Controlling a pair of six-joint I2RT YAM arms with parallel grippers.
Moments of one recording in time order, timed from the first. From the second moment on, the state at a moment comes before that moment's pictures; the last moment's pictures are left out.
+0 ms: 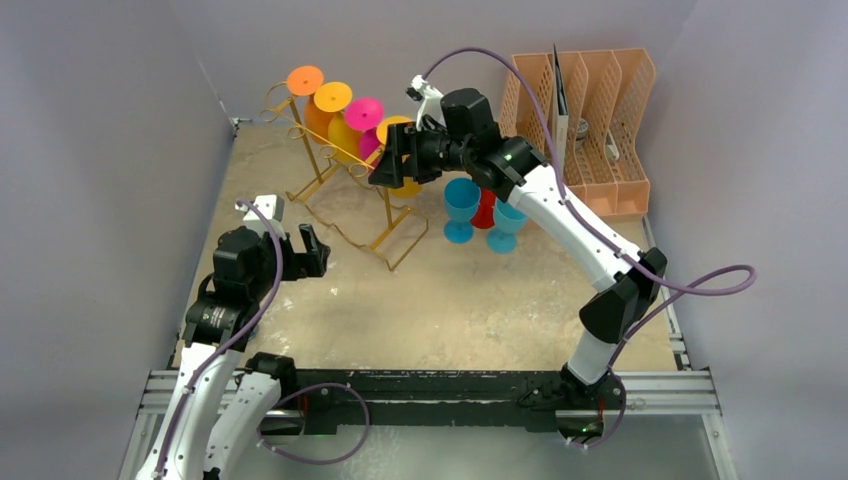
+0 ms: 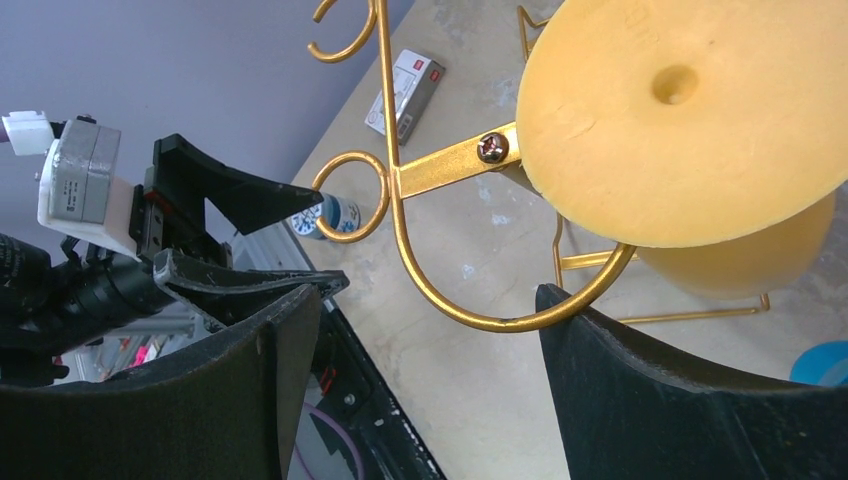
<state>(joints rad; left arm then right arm) -0.17 0.60 0.77 -0.63 0.05 -0.26 0.71 1.74 1.90 -0.61 -0.38 0.46</state>
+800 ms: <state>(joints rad) -0.17 0.60 0.77 -0.63 0.05 -0.26 0.72 1.78 2.05 -0.74 -0.29 0.34</state>
